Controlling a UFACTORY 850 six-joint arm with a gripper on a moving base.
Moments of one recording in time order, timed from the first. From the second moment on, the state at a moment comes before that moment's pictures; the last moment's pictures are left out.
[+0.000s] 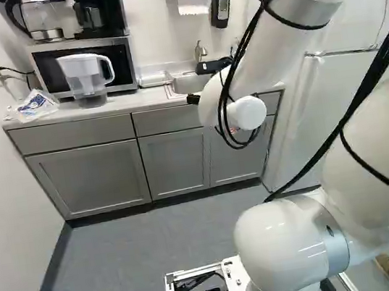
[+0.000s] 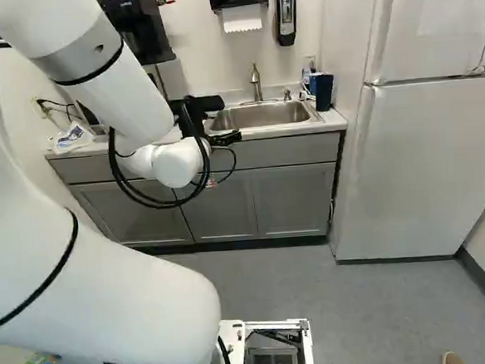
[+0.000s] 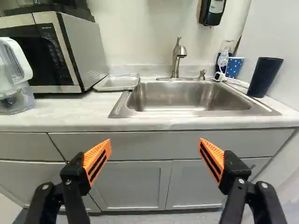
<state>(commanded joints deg) 0.0 10.9 -22.5 0.0 45.0 0.0</state>
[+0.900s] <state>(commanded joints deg) 0.0 10.2 -29.1 0.0 37.9 0.0</state>
